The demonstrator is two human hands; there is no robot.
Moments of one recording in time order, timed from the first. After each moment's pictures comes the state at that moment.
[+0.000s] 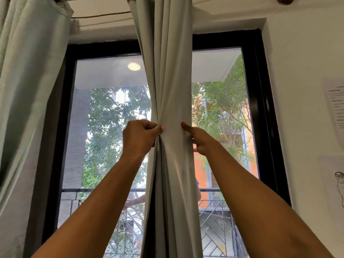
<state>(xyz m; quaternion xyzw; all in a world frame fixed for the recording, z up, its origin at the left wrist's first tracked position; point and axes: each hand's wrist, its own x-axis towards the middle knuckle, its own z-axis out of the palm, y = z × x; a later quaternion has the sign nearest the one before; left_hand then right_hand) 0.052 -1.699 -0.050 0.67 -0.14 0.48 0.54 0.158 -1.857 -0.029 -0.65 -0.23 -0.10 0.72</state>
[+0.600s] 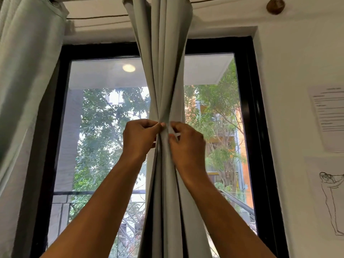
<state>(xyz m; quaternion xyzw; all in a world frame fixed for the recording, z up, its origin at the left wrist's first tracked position) 0.038 -1.718 -0.049 0.64 -0.17 0.46 0.60 0.031 -1.832 -0.077 -0.67 -0.26 -0.55 0.41</state>
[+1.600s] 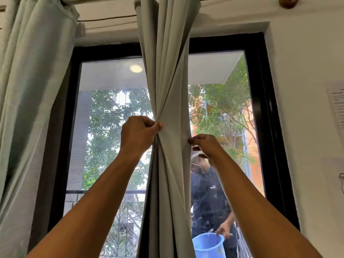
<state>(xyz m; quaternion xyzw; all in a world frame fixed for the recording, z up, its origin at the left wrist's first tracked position) 0.033 -1.683 -0.043 0.71 -0.10 0.54 0.44 0.136 -1.863 -0.055 -0.71 -0.23 -0.21 0.63</state>
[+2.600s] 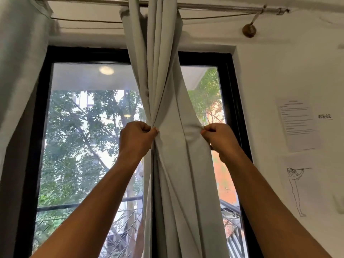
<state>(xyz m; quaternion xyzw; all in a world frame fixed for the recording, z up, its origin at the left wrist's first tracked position) 0.015 -1.659 -0.030 0.72 -0.17 0.51 0.44 0.022 -1.870 -0.041 -0.72 -0.12 -0.42 0.54</state>
